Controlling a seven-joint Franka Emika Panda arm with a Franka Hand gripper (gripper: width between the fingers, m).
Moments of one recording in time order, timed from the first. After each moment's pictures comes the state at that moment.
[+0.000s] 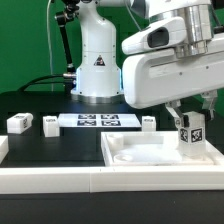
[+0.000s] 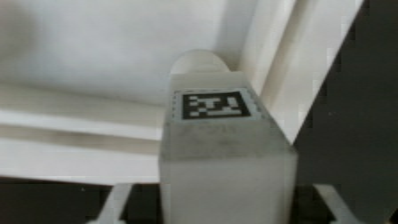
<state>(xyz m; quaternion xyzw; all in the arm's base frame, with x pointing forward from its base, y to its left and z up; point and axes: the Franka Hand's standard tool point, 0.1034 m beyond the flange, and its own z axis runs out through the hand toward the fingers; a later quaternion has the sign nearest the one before) 0.624 0.106 0.086 -0.99 -0.08 -0.07 0.09</state>
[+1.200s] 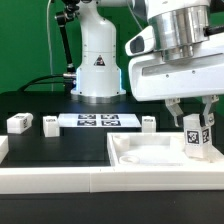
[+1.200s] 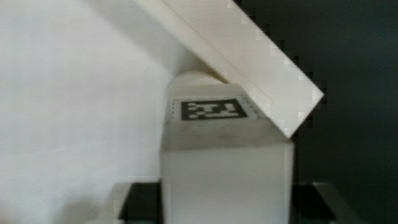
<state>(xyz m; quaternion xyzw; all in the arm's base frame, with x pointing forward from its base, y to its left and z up) 0.627 0.103 0.084 -0.88 0.46 -0.03 0.12</state>
